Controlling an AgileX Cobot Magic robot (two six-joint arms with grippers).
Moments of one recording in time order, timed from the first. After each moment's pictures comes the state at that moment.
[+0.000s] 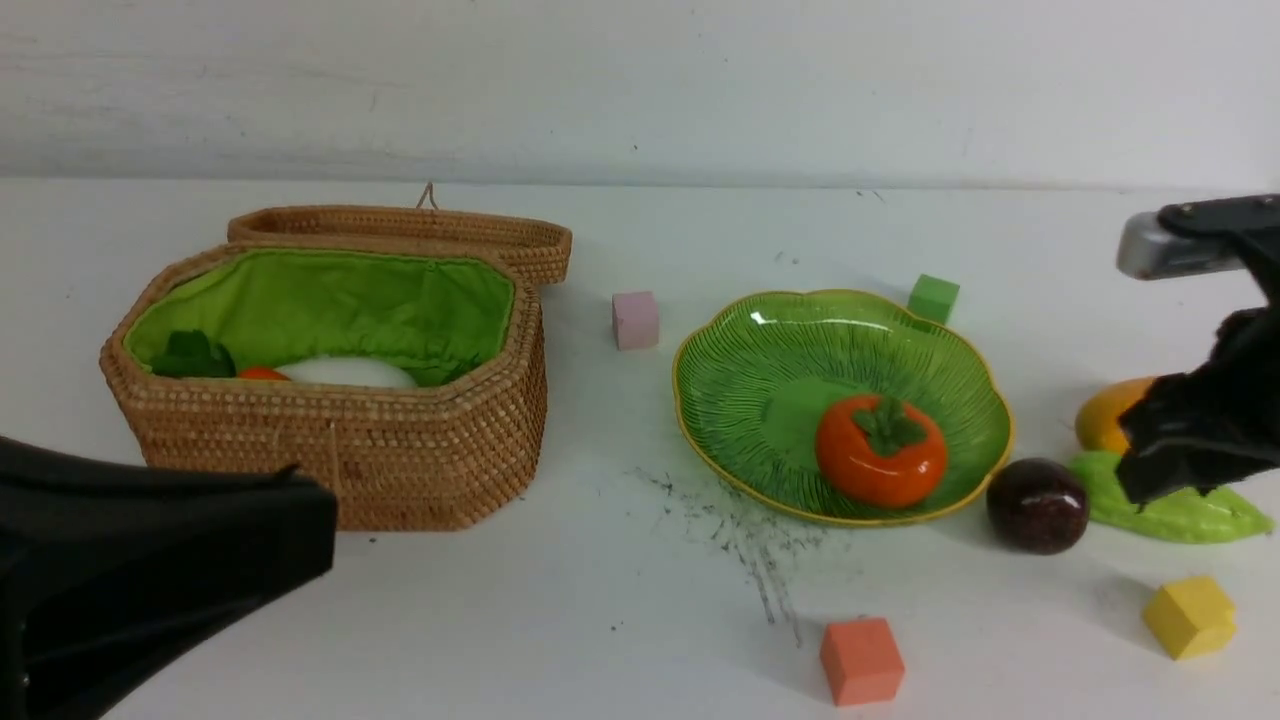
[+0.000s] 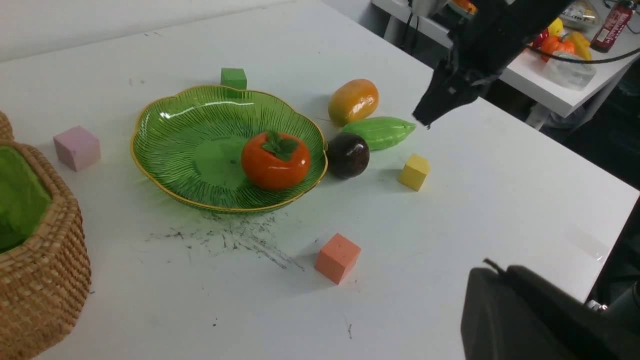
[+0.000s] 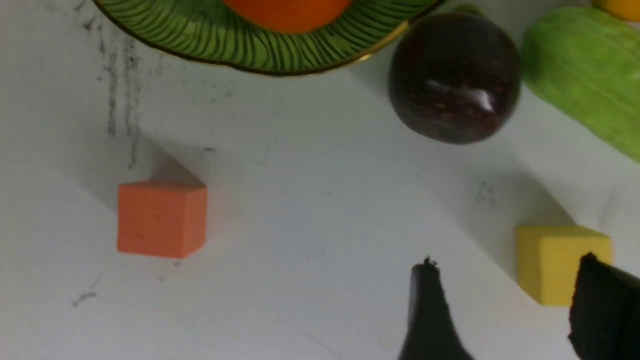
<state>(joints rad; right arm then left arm) 0.06 1.48 -1.17 0.22 0.98 -0.27 -1.05 0.61 -0.86 0.24 0.63 -0.50</state>
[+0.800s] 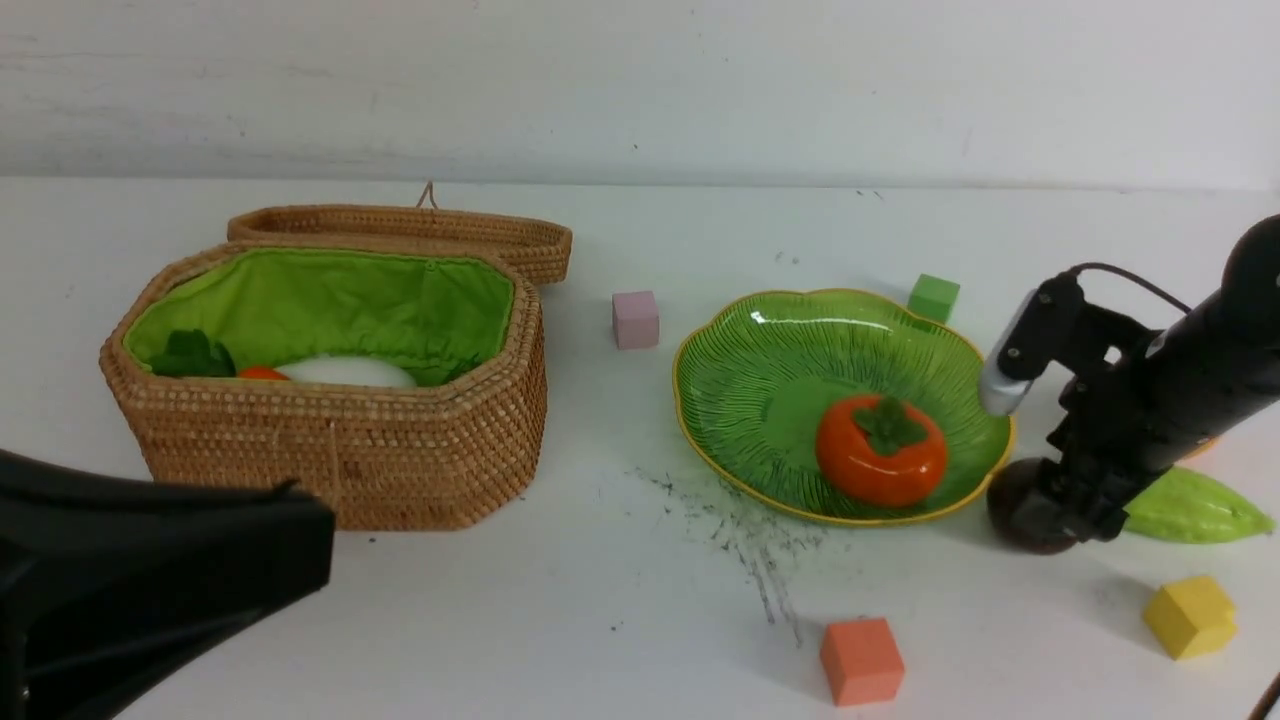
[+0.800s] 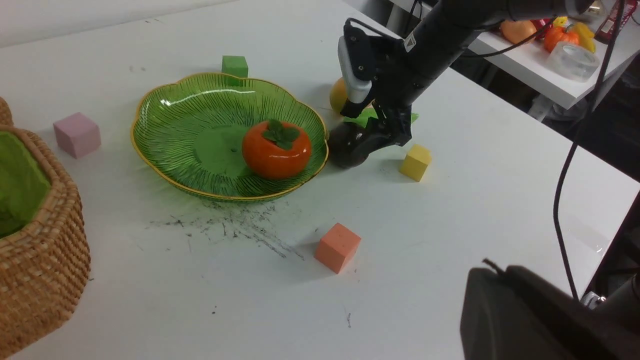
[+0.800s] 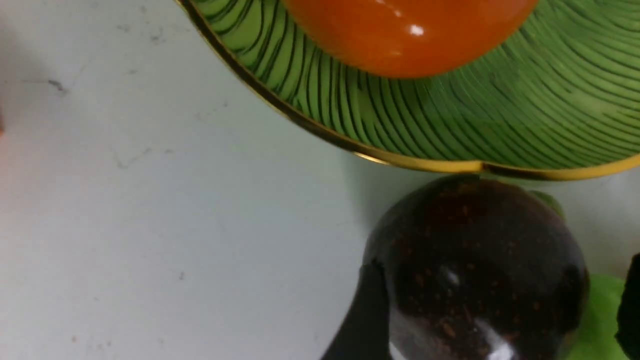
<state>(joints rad) 0.06 1.78 -1.17 0.25 0.64 -1.07 -1.05 0.61 -0.86 0.22 0.64 -0.50</state>
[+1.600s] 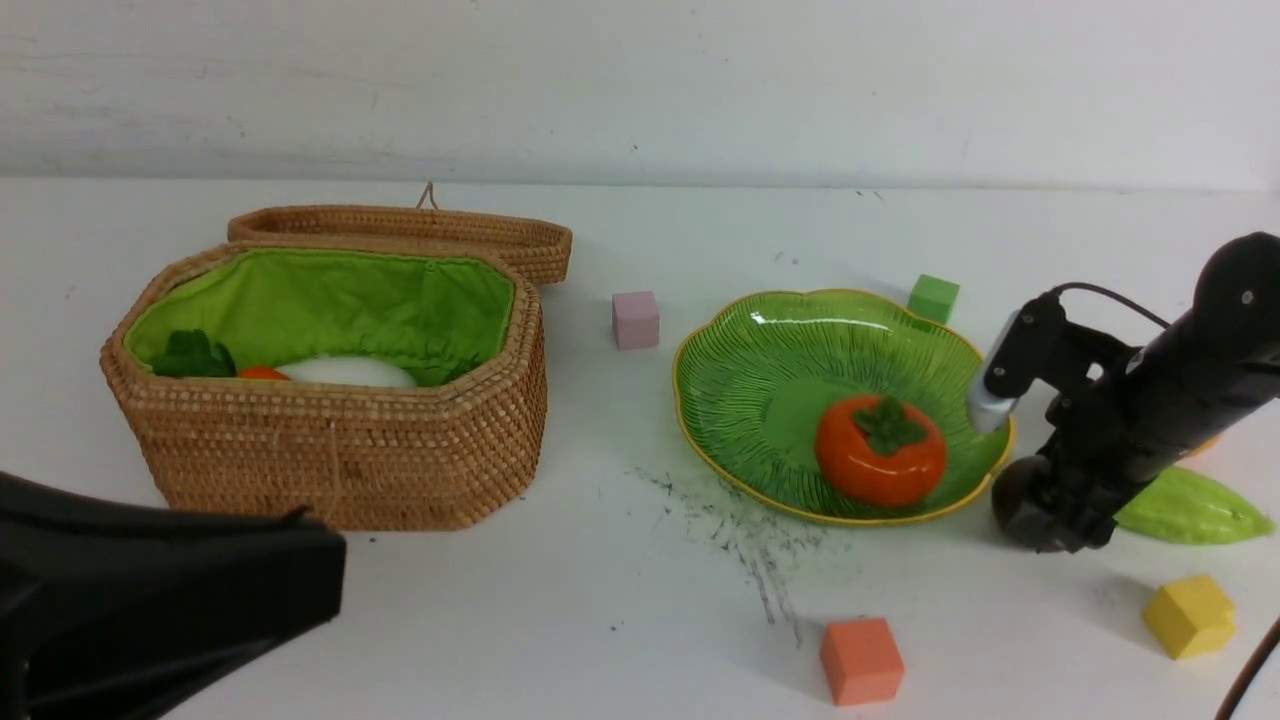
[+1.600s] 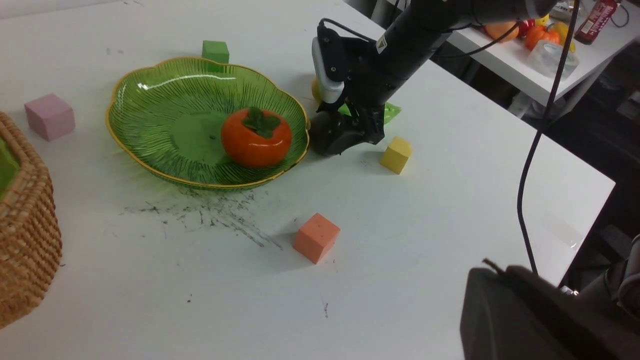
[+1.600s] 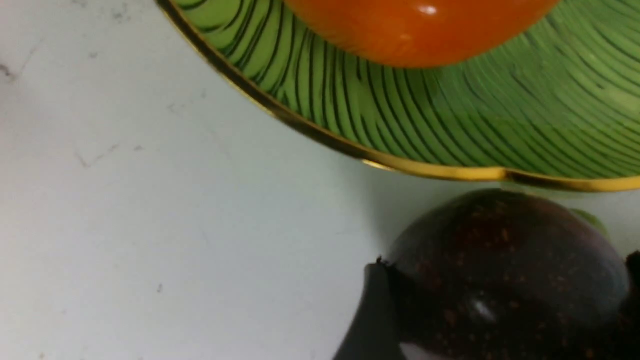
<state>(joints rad) 0.06 1.83 -1.18 0.24 0.64 -1.07 -1.05 0.61 -0.86 0.17 0.65 -0.50</state>
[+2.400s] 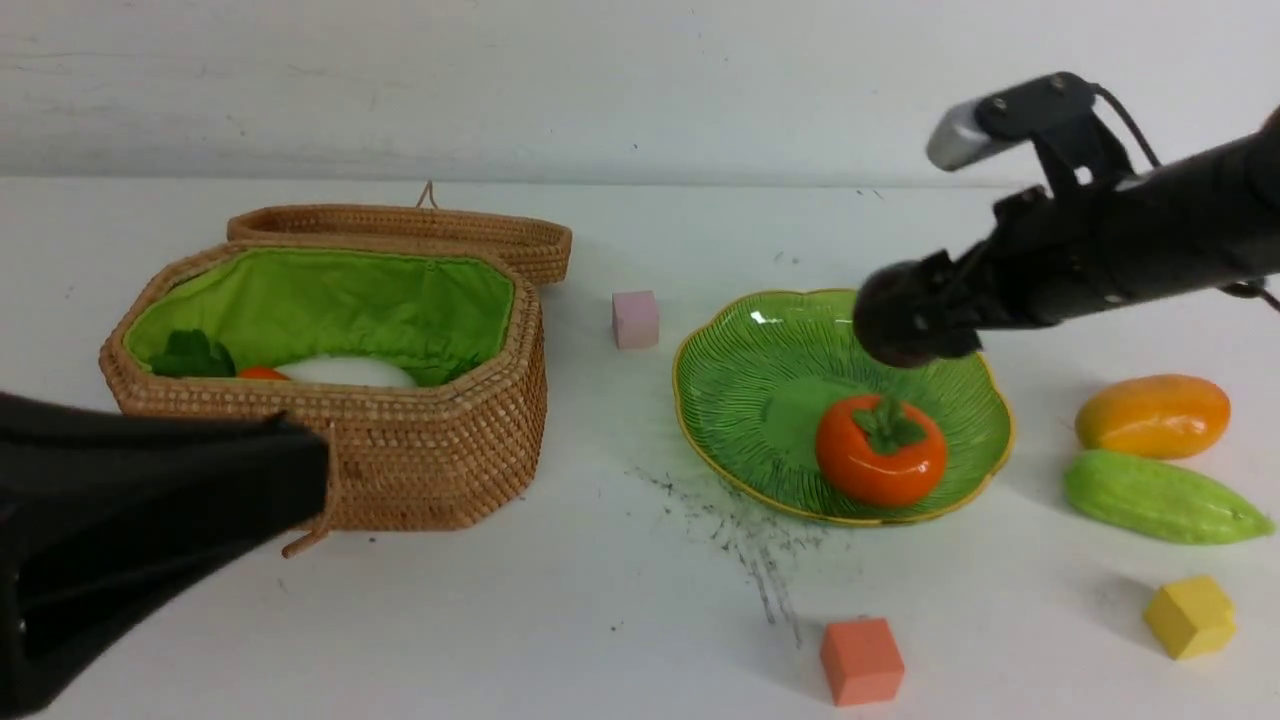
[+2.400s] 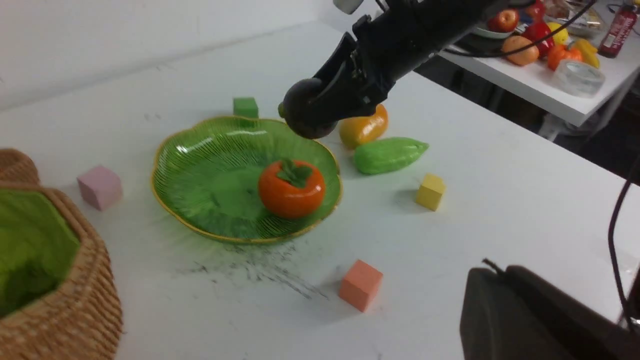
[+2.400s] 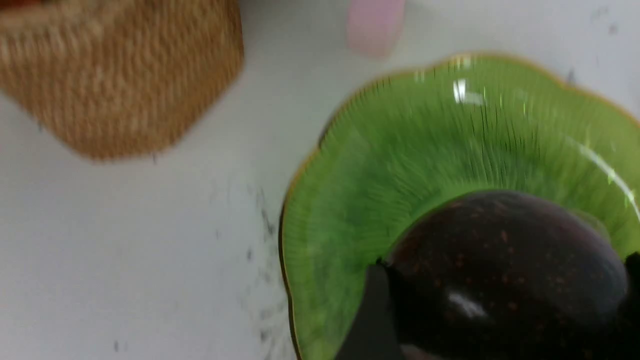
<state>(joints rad) 0.21 1.66 -1.29 0.73 0.52 -0.87 -1.05 0.61 -0.86 0.34 0.58 -0.49</state>
